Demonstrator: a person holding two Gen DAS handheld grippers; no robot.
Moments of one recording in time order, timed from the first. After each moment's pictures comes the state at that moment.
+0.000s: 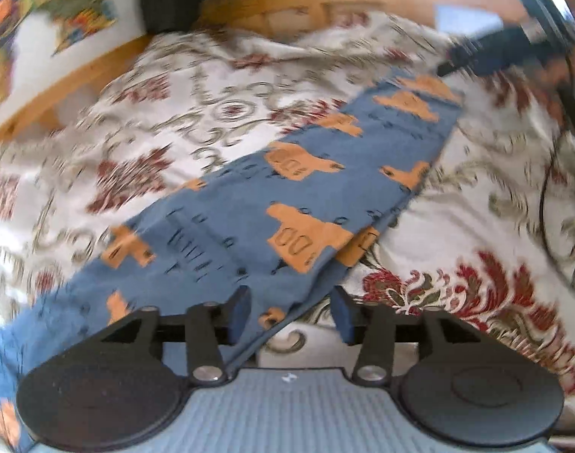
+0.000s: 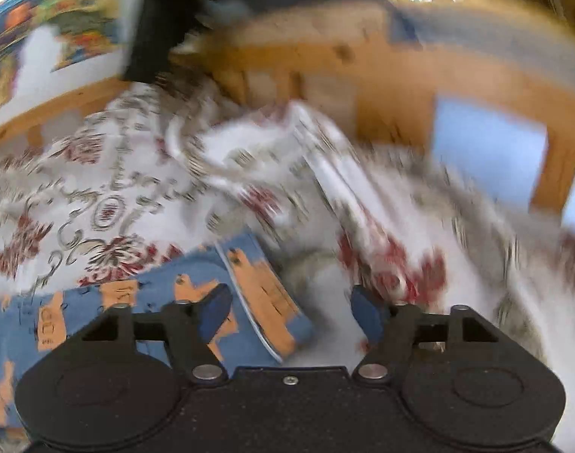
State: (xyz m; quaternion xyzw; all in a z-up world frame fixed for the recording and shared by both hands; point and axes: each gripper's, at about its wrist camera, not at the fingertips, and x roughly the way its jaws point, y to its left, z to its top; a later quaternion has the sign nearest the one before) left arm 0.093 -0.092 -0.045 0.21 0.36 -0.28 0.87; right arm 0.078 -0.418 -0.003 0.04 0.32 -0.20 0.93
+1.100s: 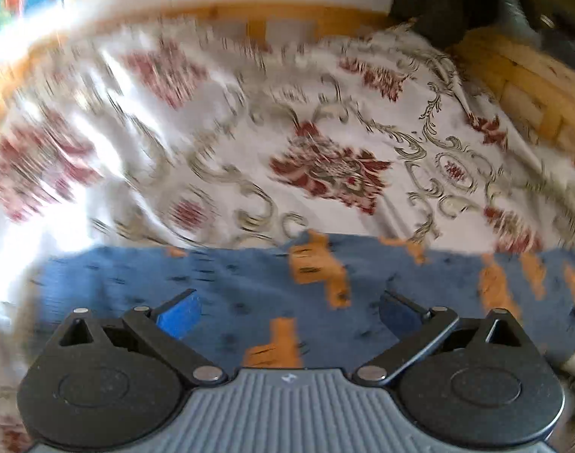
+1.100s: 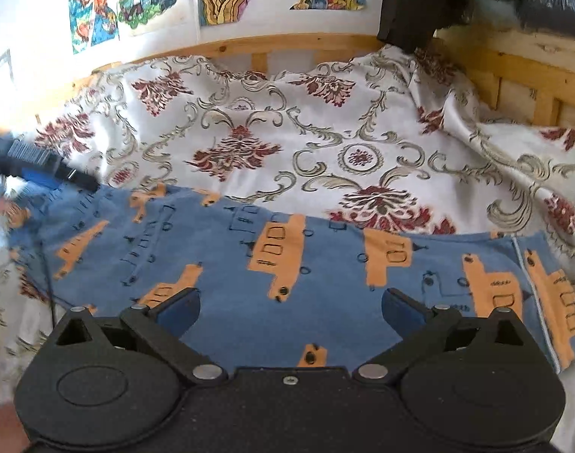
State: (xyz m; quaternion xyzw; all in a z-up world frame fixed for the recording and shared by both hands) left arm 0.211 -0.018 -0.002 -0.04 0.43 -0.04 0.90; right arm 0.116 -0.314 -0.043 -0.02 0.35 0.12 0.93
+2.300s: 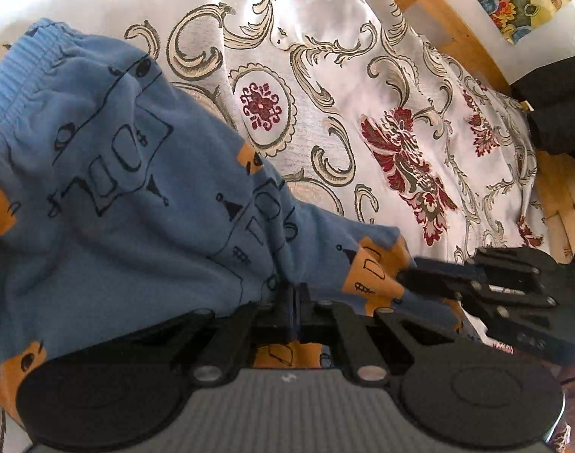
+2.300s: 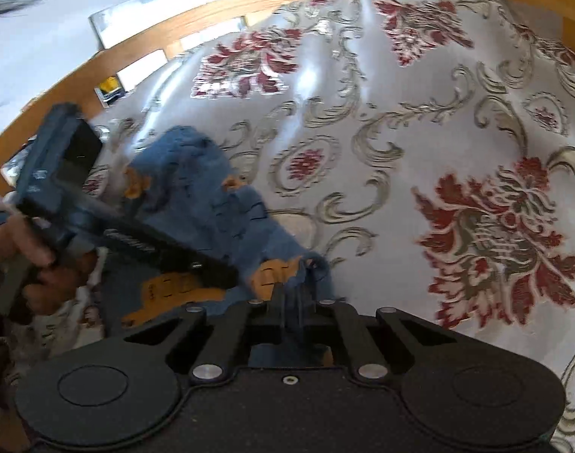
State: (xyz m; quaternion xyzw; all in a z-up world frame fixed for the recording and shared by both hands) left arm 0.220 0.060 -0.090 -0.32 0.46 0.01 0.83; right arm 0.343 -0.170 -0.052 -0.10 0.42 0.56 0.70
